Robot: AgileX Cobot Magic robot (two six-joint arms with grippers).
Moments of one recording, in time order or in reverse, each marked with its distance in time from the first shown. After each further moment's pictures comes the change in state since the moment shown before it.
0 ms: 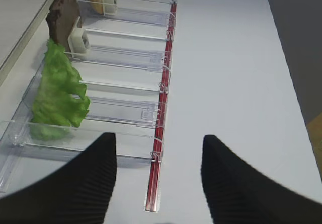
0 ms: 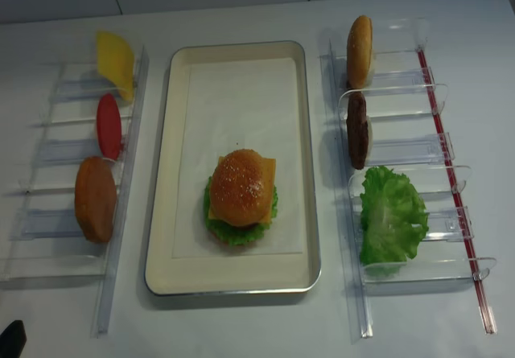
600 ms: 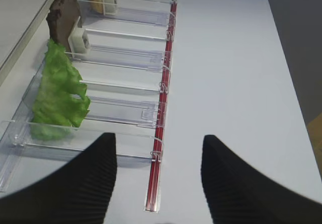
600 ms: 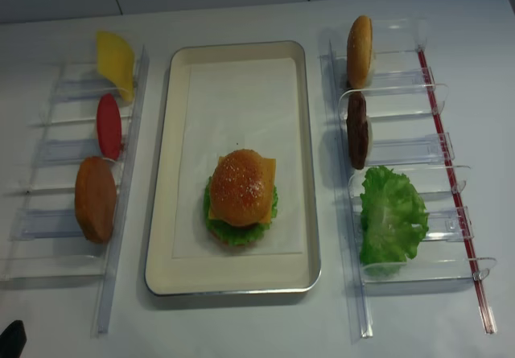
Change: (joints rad) left arm 0.000 0.000 0.000 0.000 0.000 0.000; right arm 0.000 0.000 0.000 0.000 0.000 0.000
